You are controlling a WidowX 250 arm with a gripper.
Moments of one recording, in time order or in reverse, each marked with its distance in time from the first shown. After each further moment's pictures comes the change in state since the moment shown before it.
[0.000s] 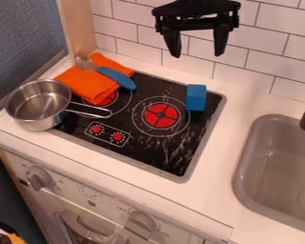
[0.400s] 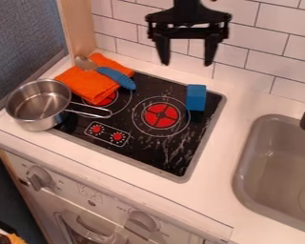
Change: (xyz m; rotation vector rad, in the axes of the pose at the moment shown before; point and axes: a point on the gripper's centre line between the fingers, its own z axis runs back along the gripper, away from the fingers) arm -0.010 0.022 -0.006 0.101 0.083 0.030
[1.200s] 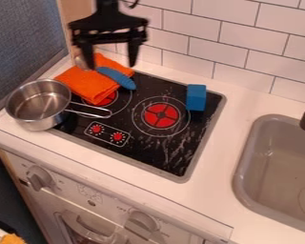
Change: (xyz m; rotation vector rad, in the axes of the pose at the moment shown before) arm 0.000 0.114 -0.010 0.145 -0.034 0.297
